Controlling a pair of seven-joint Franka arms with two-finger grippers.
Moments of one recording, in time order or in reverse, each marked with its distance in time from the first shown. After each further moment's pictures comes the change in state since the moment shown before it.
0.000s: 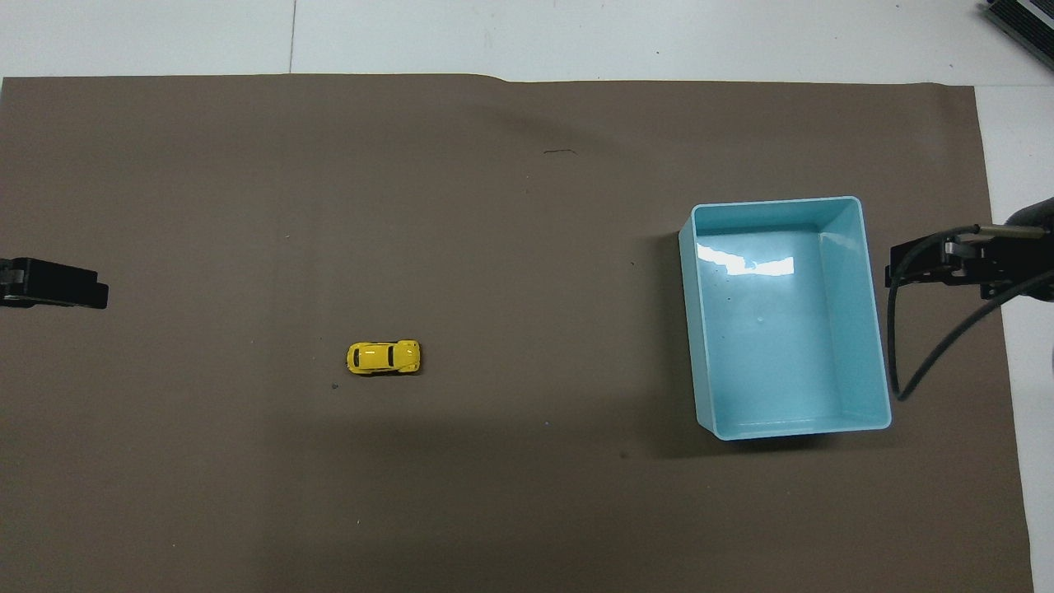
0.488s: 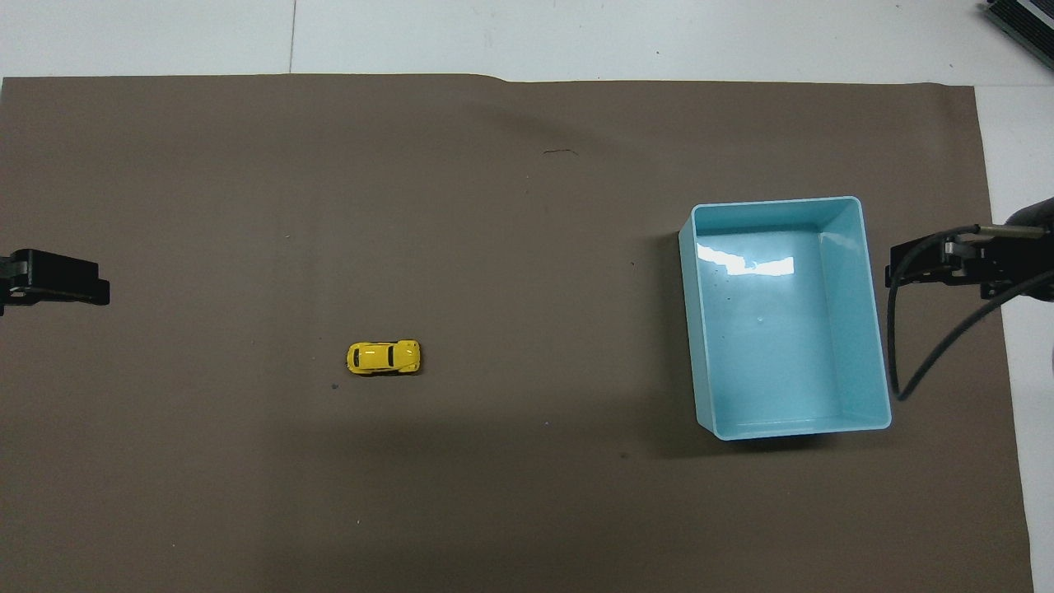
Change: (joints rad) left arm 0.000 0.000 -0.001 -0.004 0.000 -0.010 -0.159; right arm 0.000 0.000 0.000 0.000 0.000 0.000 0.000
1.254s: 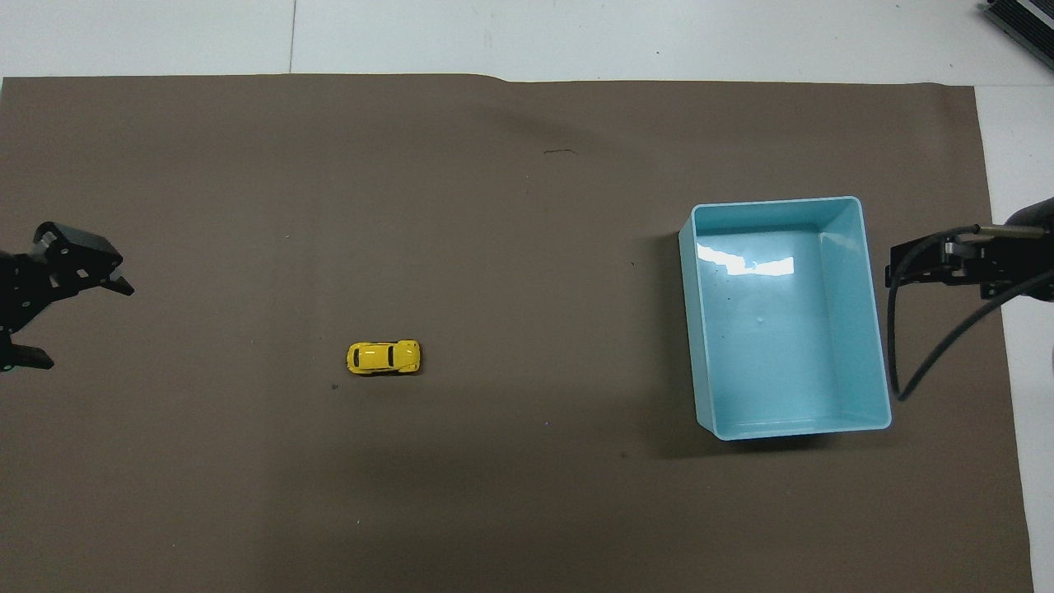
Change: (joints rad) left arm 0.000 0.000 -0.013 -0.070 -0.017 -0.015 -0.751; right arm 0.000 0.000 0.000 0.000 0.000 0.000 0.000
